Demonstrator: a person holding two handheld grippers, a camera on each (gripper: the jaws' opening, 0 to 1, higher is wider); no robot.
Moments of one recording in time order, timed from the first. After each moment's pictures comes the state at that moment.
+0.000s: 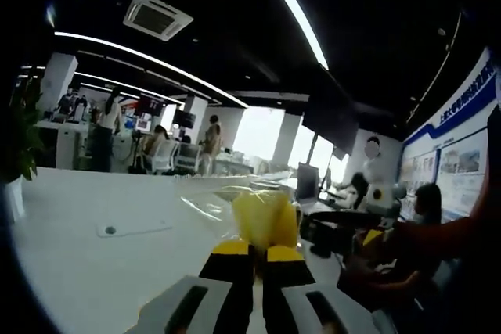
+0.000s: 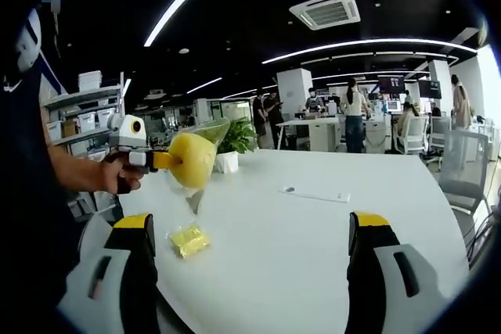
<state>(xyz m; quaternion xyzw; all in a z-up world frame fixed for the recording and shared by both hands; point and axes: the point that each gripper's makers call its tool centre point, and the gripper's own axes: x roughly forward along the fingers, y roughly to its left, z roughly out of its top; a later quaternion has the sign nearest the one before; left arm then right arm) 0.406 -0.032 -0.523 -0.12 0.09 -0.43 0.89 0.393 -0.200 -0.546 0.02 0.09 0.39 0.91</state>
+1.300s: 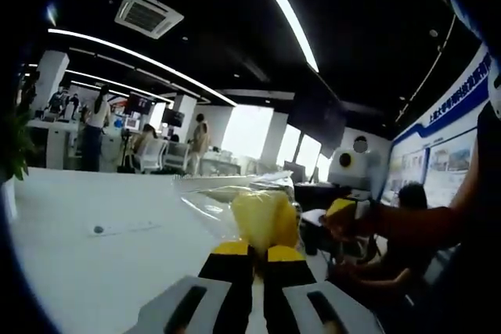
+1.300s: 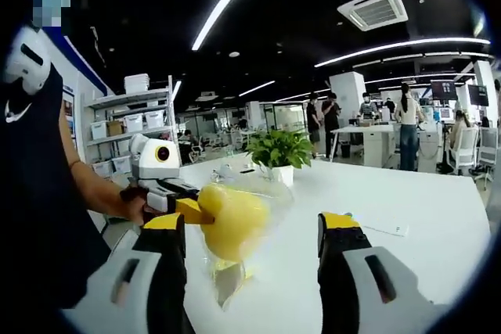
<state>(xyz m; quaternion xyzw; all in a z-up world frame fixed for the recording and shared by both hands) 0.383 -0.045 -0.518 -0.12 0.09 -0.46 0.88 0.399 -0.095 -0.502 0.03 0.08 0.54 0.84</state>
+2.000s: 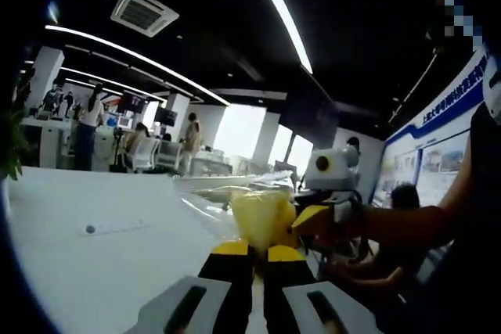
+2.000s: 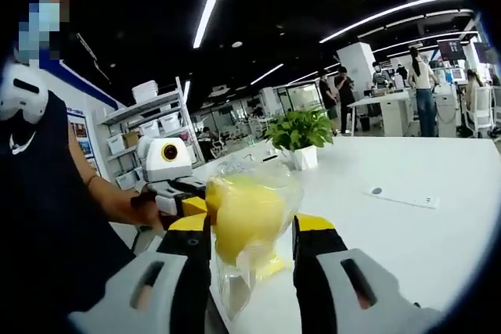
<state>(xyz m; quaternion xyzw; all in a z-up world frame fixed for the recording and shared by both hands) 0.375 -0.052 -0.514 -0.12 0.09 -0.49 0.86 0.389 -0.075 -0.512 0.09 0.14 0.58 0.80</state>
